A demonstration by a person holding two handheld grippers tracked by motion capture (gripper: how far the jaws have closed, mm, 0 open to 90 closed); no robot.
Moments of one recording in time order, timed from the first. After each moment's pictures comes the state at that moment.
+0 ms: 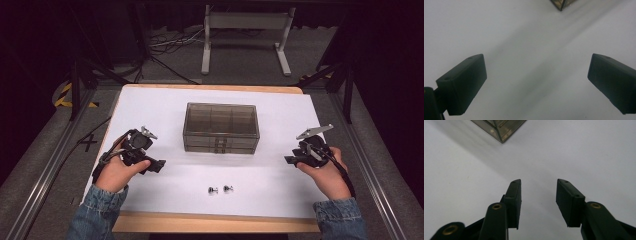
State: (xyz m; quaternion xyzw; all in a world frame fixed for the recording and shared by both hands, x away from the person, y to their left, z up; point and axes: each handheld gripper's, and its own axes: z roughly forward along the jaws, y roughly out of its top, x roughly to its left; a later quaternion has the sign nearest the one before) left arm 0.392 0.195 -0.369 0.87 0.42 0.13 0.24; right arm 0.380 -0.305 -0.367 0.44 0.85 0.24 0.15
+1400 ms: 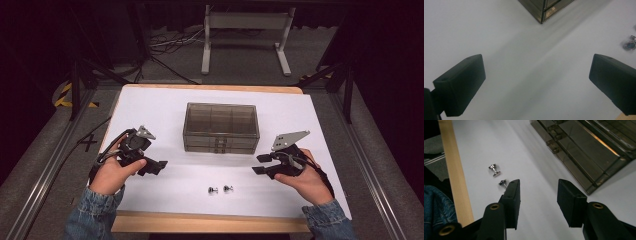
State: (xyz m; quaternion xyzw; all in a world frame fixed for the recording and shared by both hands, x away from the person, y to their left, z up) left arm 0.379 0.191 -0.356 0.88 0.38 0.12 0.27; right arm 0.360 -0.231 -0.357 0.25 0.89 0.37 0.07
